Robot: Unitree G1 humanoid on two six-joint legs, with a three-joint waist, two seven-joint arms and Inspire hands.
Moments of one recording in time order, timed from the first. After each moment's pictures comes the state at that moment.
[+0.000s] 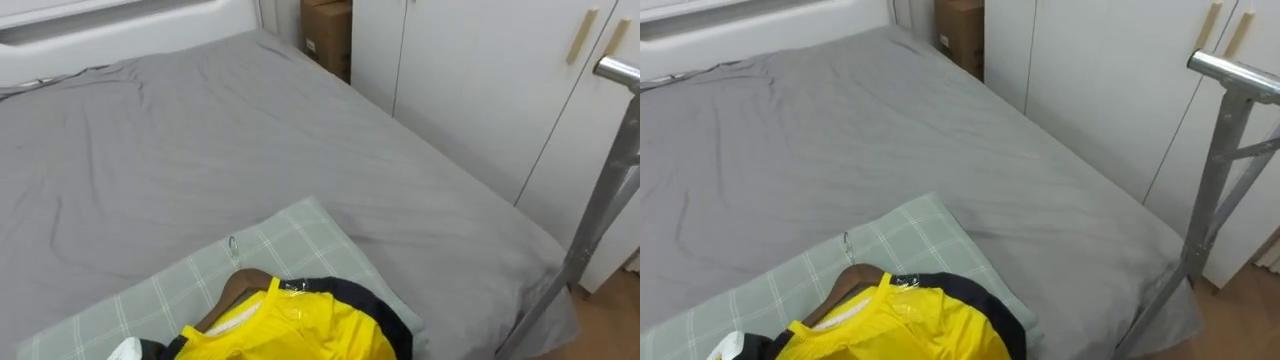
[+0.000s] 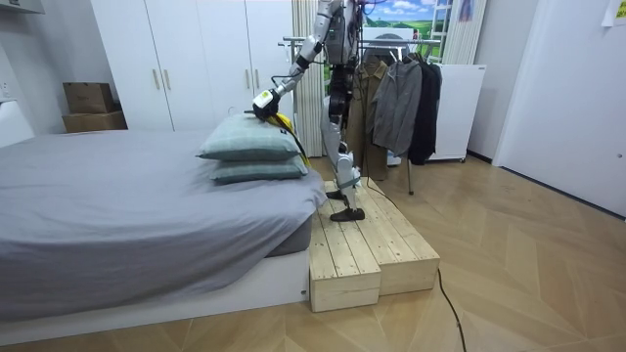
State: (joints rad) left arm -0.27 0.23 -0.08 1.19 0.31 0.08 0.43; right arm 0.03 -0.22 0.01 1.29 0.18 0.04 -0.09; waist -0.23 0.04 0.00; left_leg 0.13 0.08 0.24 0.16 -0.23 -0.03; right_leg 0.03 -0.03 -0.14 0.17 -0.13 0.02
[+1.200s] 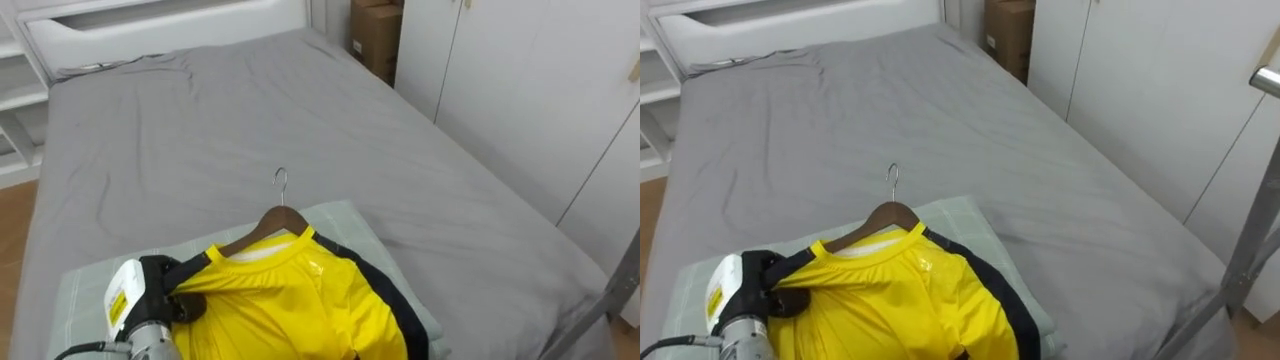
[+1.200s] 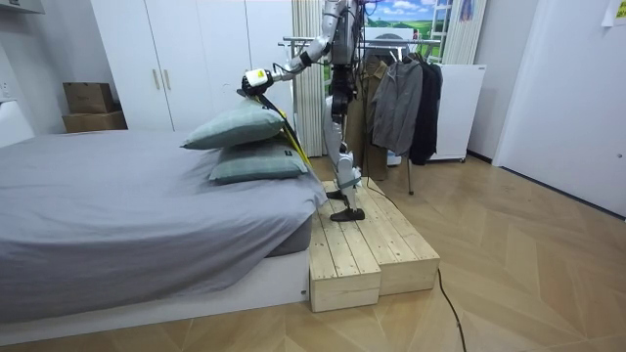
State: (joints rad) left arm -0.20 0.23 -0.08 0.69 0.31 0.07 0.58; right arm 0.02 -0.22 0.03 1.33 0.29 0.01 -0.08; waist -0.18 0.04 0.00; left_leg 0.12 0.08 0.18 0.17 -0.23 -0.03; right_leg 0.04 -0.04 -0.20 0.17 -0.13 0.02
